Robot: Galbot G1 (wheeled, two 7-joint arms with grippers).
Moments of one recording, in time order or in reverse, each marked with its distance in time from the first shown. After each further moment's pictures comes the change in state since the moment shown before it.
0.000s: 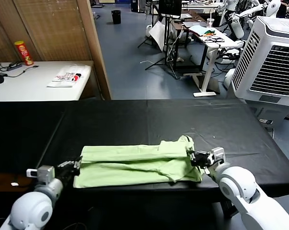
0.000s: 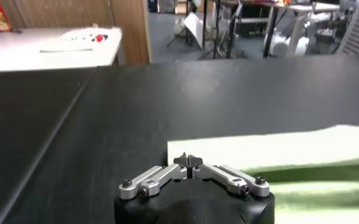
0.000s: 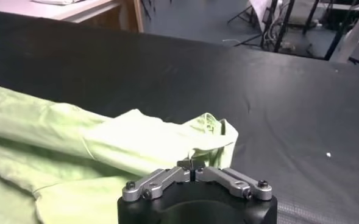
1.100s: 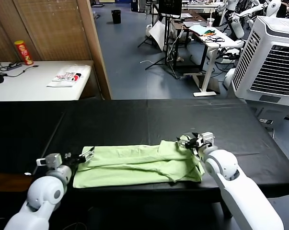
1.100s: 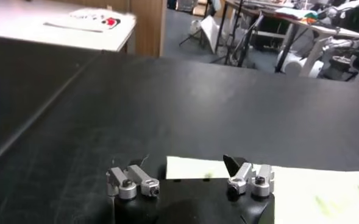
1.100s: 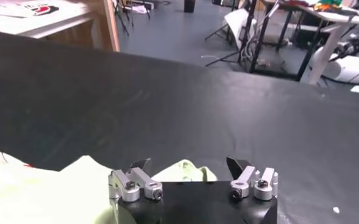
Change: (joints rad) left arm -0.251 -0.120 0.060 0.240 -0.080 -0.022 -0.013; right arm 0.248 0.205 -0.096 -0.319 -0.184 0.046 -0.024
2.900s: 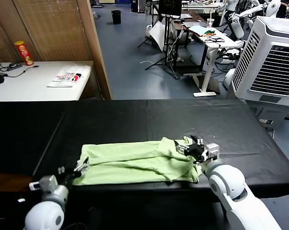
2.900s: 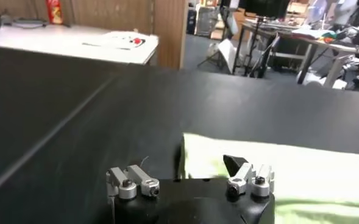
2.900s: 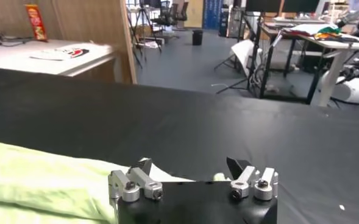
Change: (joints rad) left arm 0.239 -0.203 -0.105 -0.120 0.242 -0.152 0.059; right arm -0.201 -0.017 0.095 0.270 0.008 0.083 -0.004
